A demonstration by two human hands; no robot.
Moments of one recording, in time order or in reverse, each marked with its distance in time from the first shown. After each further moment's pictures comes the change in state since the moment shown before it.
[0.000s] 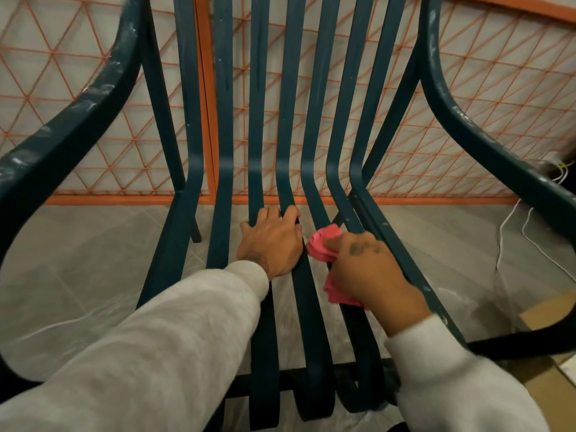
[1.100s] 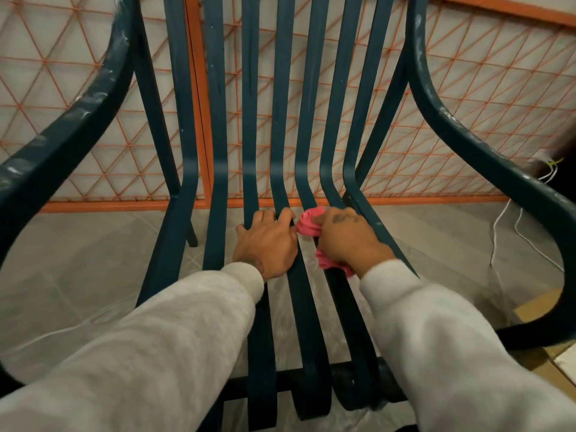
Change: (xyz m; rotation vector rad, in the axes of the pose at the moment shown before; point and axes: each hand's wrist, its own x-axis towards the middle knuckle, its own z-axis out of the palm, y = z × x) left_hand 0.000 0.001 0.000 -0.002 -0.011 0.012; right_hand 0.051 -0.001 -0.008 0.111 0.011 0.063
